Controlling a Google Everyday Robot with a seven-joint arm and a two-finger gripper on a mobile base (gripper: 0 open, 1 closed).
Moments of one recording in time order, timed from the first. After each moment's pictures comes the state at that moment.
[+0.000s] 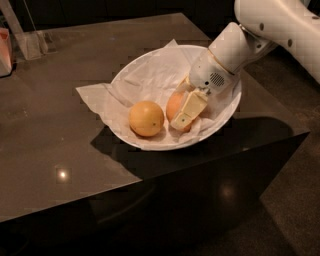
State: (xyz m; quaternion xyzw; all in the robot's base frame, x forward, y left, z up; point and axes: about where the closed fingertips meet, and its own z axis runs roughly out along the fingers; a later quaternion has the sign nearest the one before) arm 0.534 -0.050 0.876 -0.65 0.69 0.25 0.20
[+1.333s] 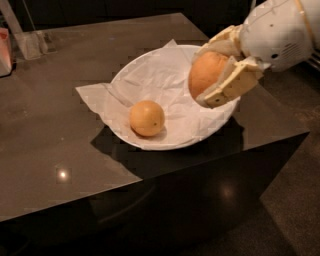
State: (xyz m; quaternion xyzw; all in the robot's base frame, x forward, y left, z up) arm 0.461 -0.086 1.015 -0.65 0.62 0.20 0.38
